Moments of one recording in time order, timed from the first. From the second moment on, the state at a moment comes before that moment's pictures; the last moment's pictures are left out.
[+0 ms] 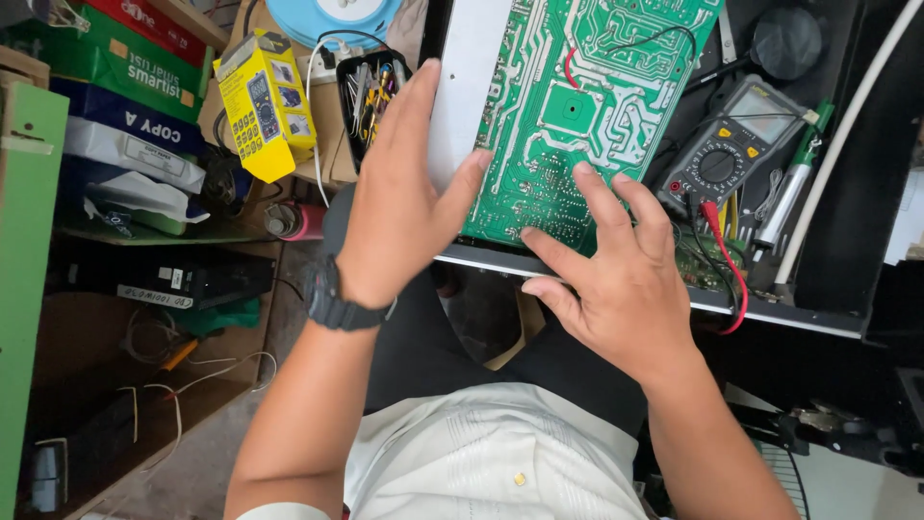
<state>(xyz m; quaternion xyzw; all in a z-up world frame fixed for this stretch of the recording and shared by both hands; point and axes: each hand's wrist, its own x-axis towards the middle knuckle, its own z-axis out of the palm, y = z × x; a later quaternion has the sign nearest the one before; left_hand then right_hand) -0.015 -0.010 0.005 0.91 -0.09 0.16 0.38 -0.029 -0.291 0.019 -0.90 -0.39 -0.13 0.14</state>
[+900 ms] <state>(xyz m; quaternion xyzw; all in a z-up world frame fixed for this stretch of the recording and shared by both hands) -0.034 -0.031 0.008 0.92 -0.03 0.19 0.34 -0.027 -0.293 0.023 -0.92 -0.36 -0.11 0.13</state>
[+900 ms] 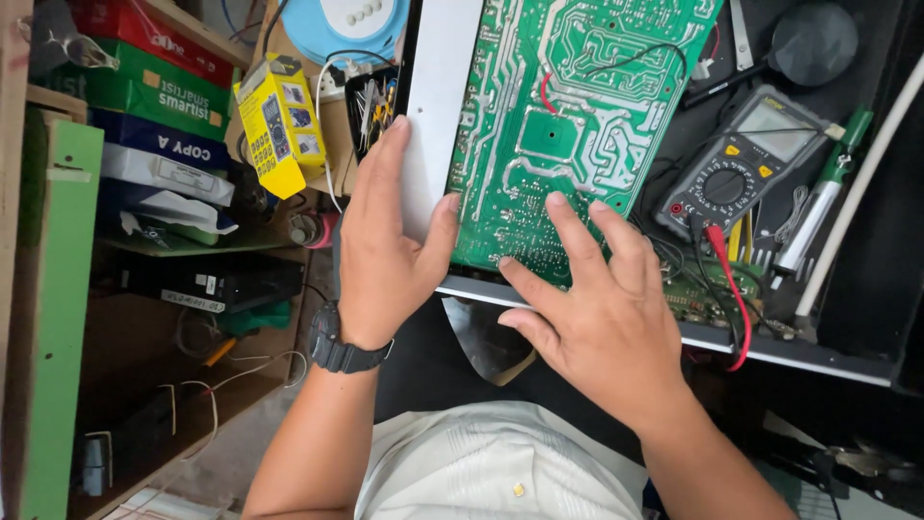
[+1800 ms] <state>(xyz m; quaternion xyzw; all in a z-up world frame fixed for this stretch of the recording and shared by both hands) -0.033 -0.032 0.007 0.92 -0.03 0.19 0.35 -0.025 -0.289 0.025 -0.92 -0.37 -0.13 0.10</state>
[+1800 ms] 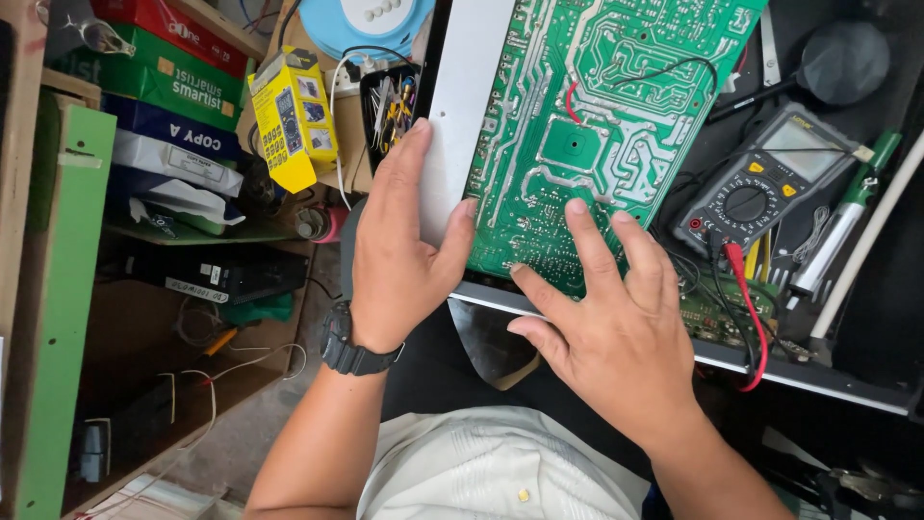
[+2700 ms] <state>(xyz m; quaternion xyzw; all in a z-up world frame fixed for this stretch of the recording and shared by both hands) -0.034 -0.032 0.003 0.91 -0.03 0.19 0.37 -0.028 -0.289 0.021 -0.91 -0.37 -0.13 0.10</state>
